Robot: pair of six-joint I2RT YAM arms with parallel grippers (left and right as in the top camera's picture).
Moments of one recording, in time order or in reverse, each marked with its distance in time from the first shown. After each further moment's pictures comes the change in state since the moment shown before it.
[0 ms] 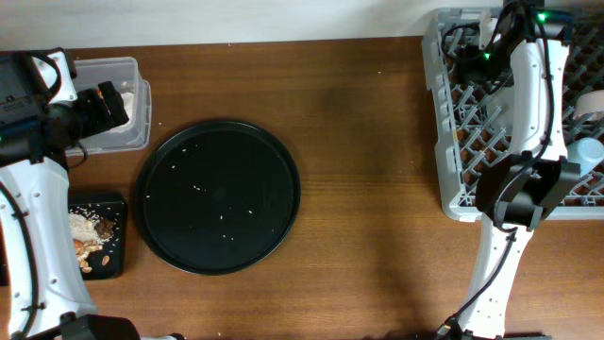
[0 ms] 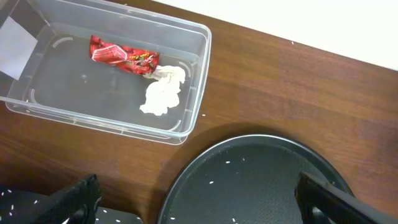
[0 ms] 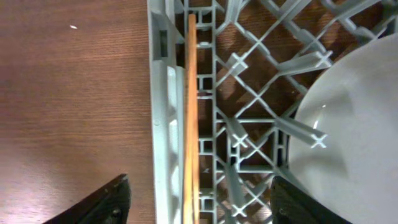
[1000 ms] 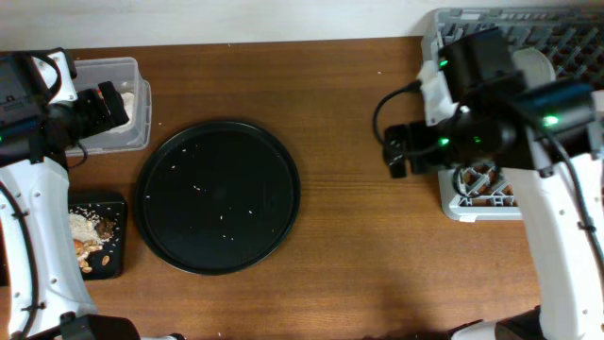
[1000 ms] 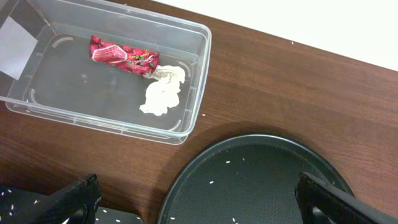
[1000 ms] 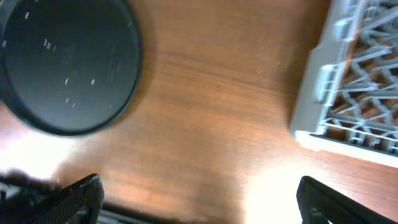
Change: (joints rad) left arm 0.000 0.000 0.000 0.000 0.000 0.000; right arm 0.523 -0.886 -0.547 -0.297 0.038 0.255
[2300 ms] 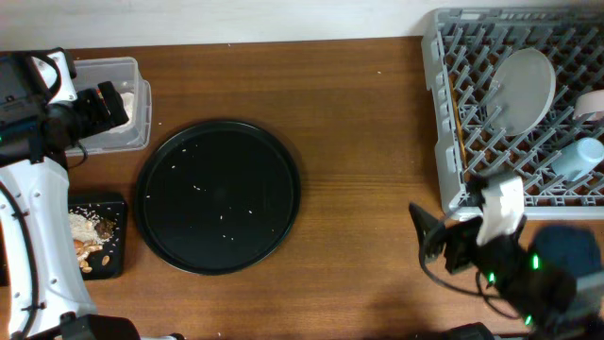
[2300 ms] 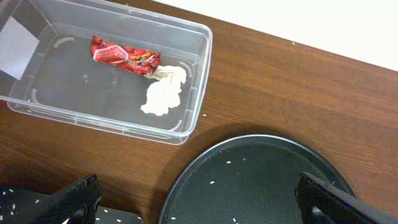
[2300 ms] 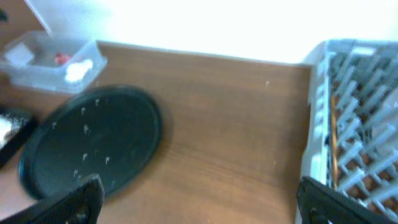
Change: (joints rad) left arm 0.000 0.000 0.000 0.000 -0.005 0.000; right arm -0.121 -1.009 -1.081 0.859 -0.091 -0.103
